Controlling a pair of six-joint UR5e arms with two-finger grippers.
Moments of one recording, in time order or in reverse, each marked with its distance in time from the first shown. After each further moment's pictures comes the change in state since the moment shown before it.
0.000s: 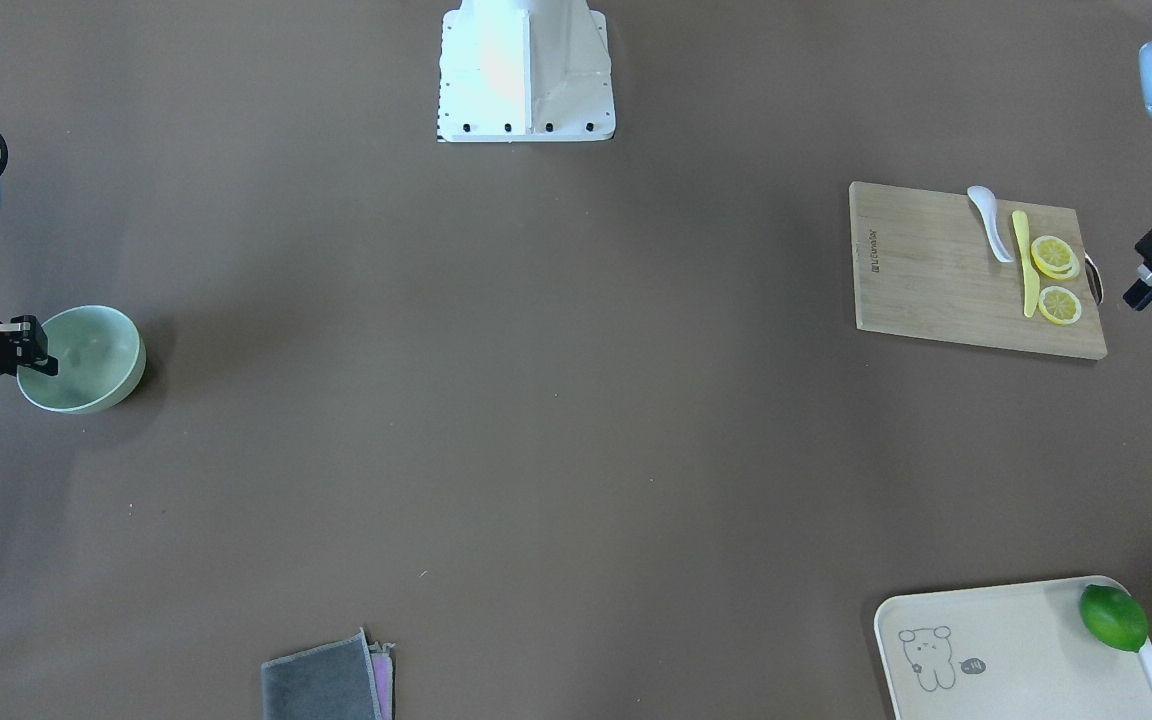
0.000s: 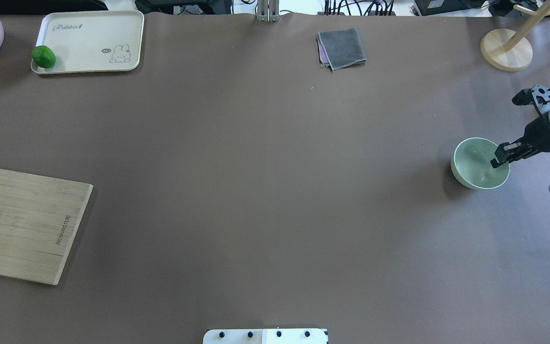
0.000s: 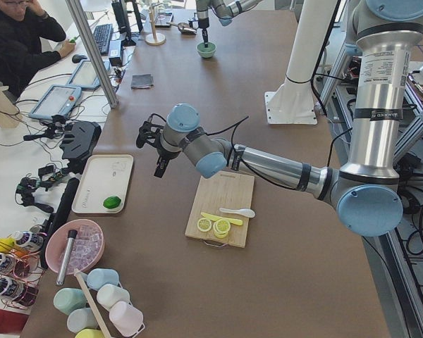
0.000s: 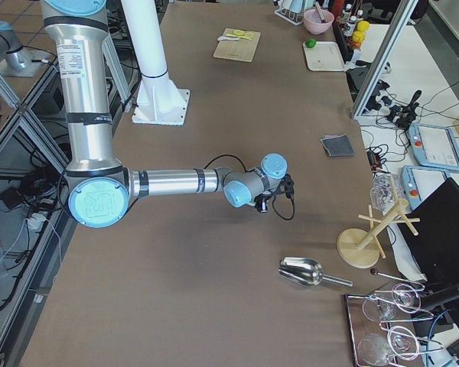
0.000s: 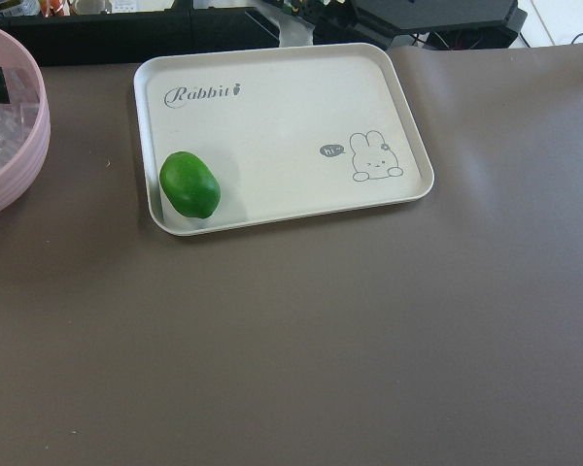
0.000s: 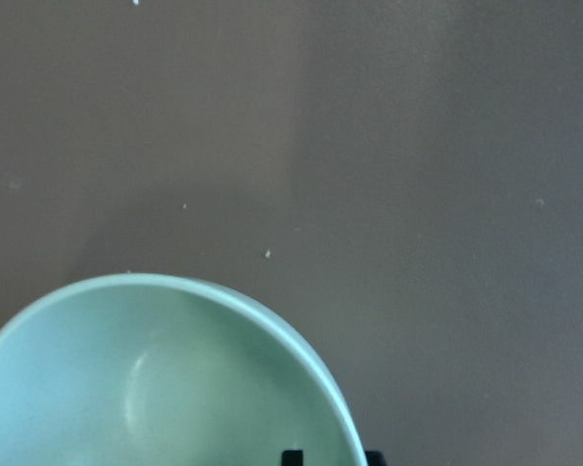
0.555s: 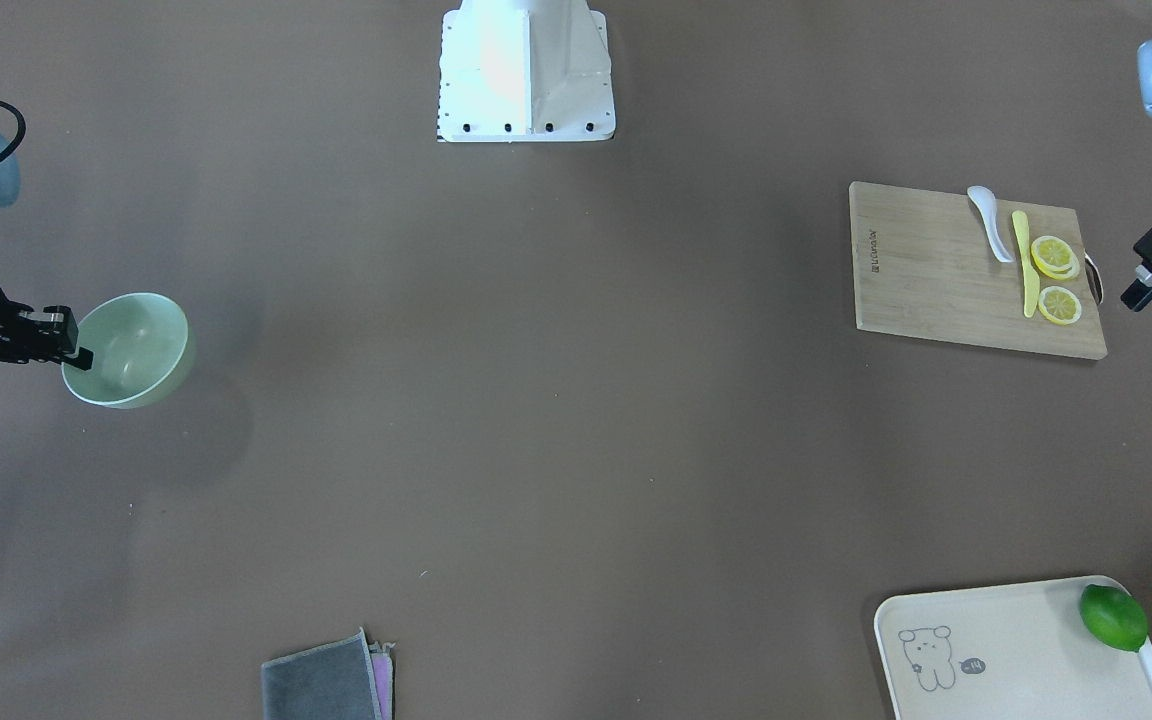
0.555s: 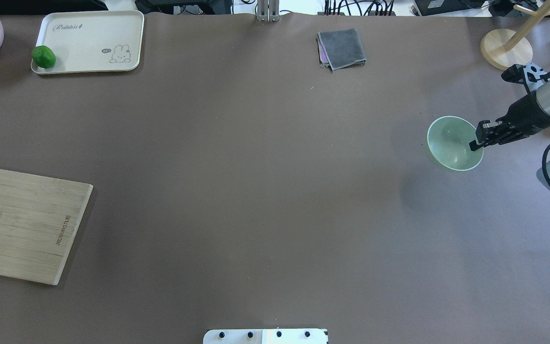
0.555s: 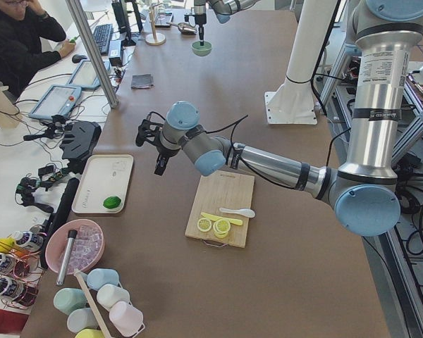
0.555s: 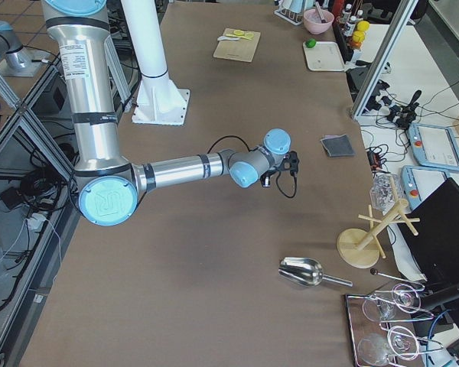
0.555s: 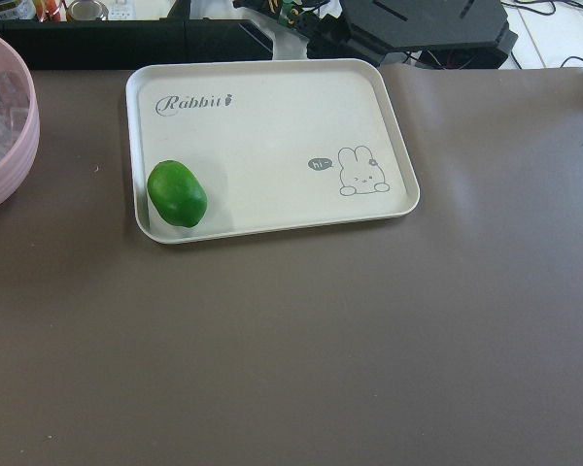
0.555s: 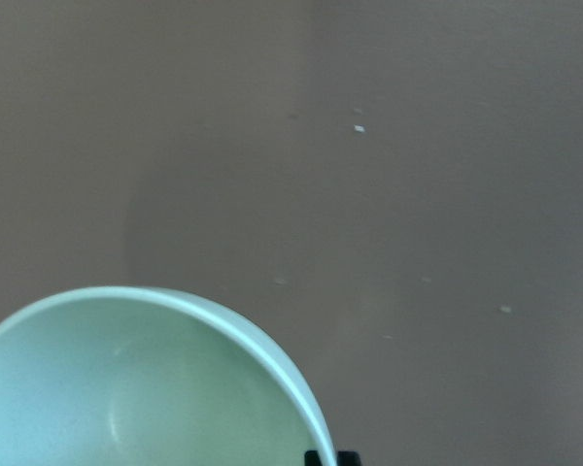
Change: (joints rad) left arm 0.001 -0.007 0.000 0.000 -0.001 -0.036; right arm -0.015 0.083 0.138 0.007 0.057 0.349
